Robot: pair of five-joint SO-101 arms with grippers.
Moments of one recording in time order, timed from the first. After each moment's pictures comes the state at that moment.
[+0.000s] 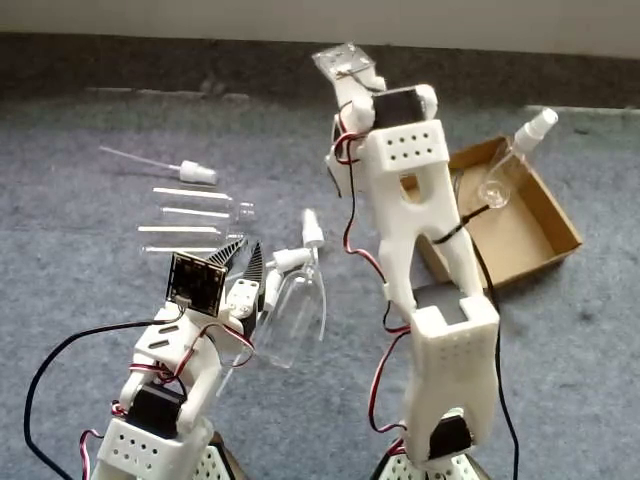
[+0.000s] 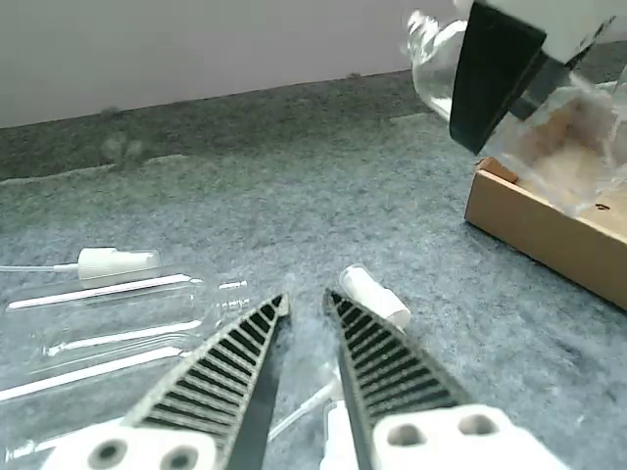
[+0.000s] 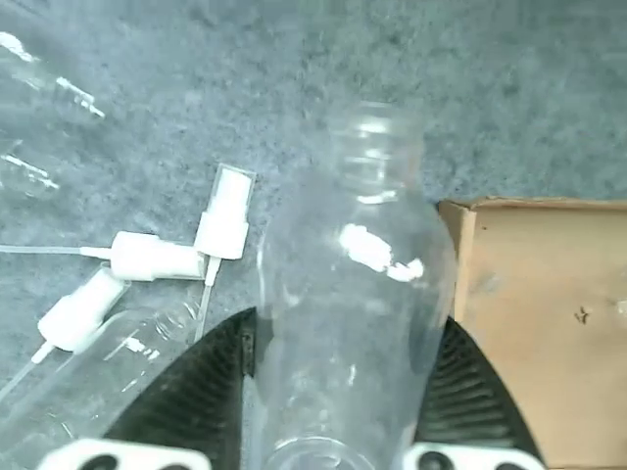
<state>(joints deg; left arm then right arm) 13.9 -103.5 95.9 33.1 6.7 -19.5 24.6 -47.9 100.1 13.0</state>
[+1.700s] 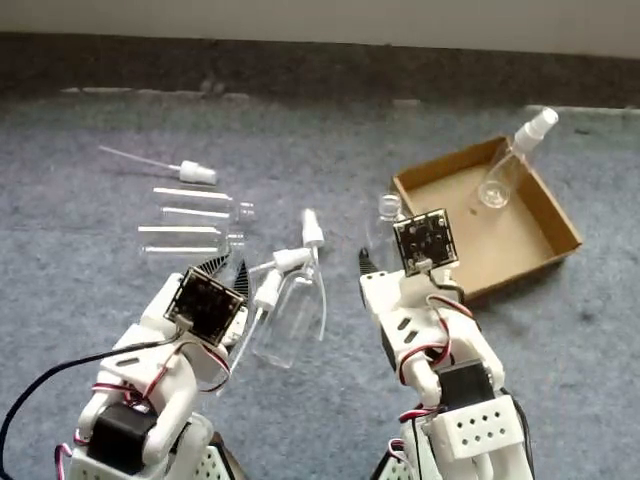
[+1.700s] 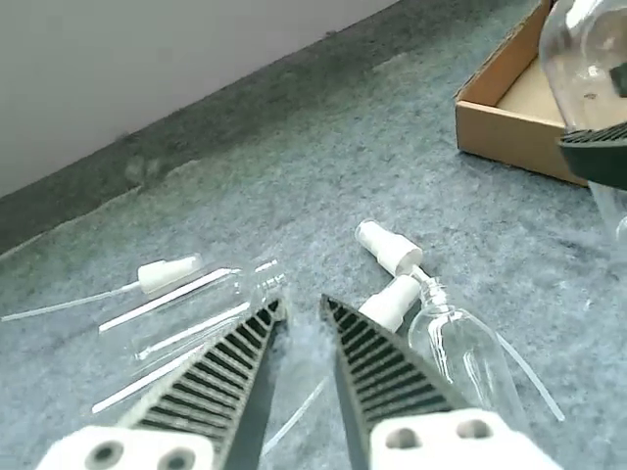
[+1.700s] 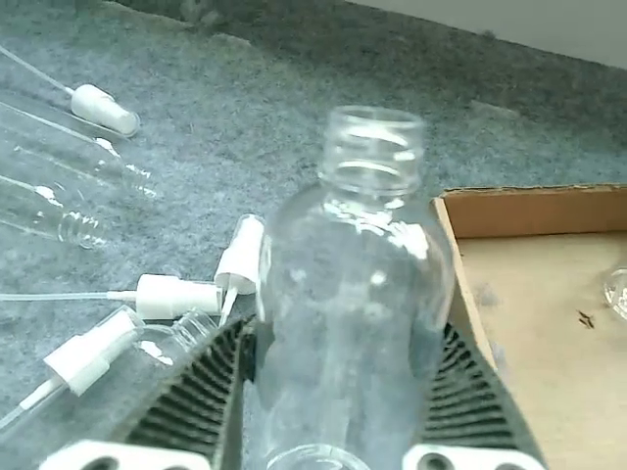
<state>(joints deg) 13.8 -103.8 76.0 60.5 -10.3 -19.3 -77.0 74.0 39.3 5.7</state>
